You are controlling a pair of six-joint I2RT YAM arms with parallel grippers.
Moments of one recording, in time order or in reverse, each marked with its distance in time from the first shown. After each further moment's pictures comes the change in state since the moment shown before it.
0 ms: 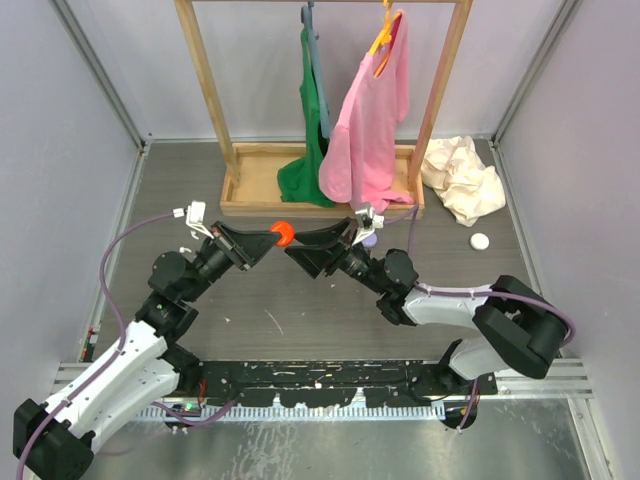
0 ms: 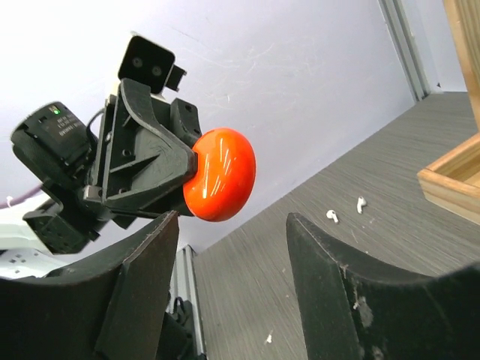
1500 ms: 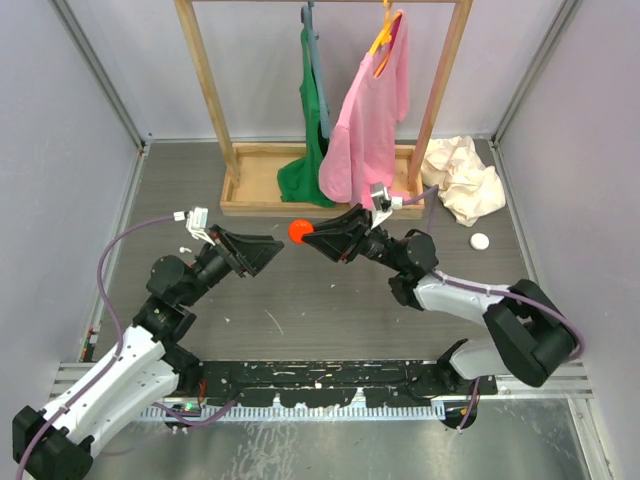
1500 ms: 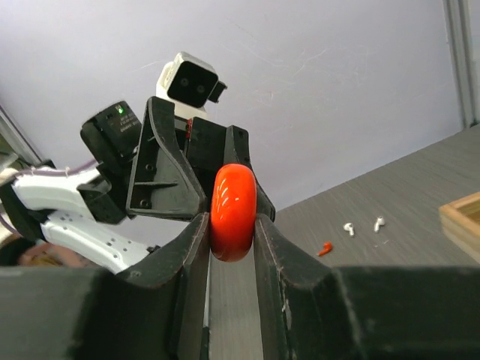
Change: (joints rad) left arm -0.001 -0.048 -0.034 -0.002 0.032 0.073; right arm -0.191 -0.006 0.059 0.083 -0.345 0.126
